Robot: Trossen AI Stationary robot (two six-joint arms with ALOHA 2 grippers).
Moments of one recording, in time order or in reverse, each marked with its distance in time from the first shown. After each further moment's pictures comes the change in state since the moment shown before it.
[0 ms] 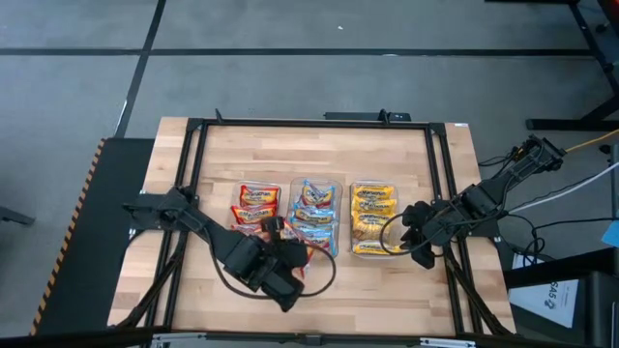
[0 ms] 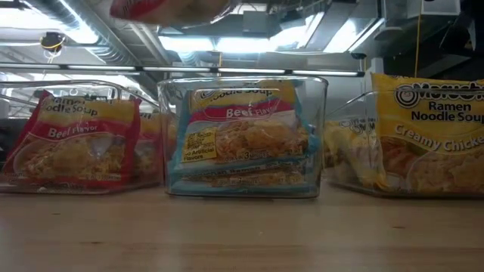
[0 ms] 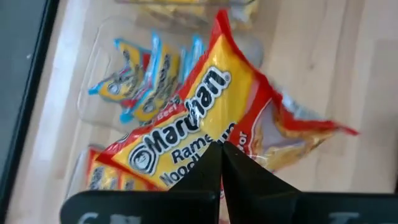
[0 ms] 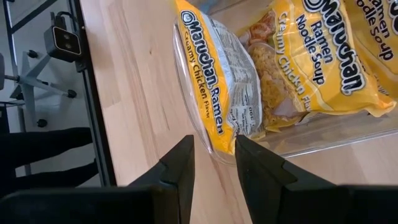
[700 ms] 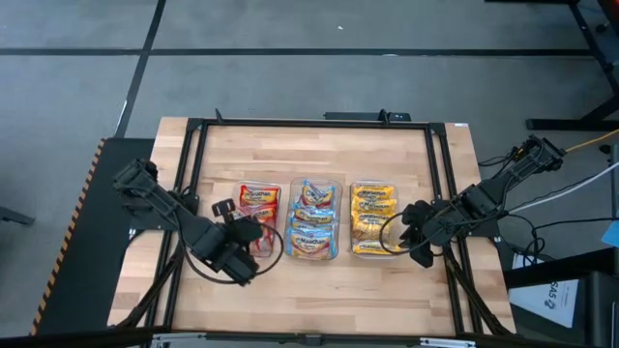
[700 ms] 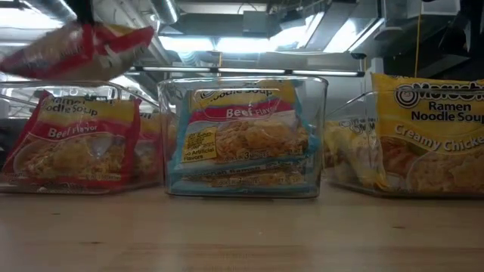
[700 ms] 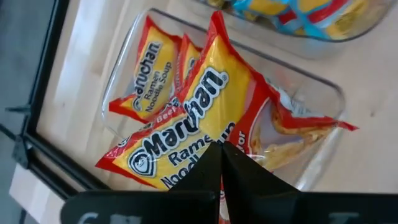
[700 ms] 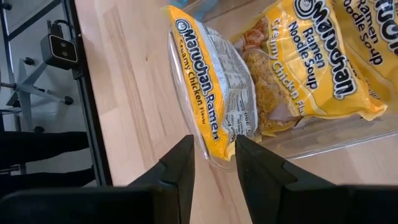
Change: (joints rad) left arm -0.041 -0.416 -0.721 0.000 0.045 -0.324; right arm 0.000 0.000 0.000 0.000 0.027 0.013
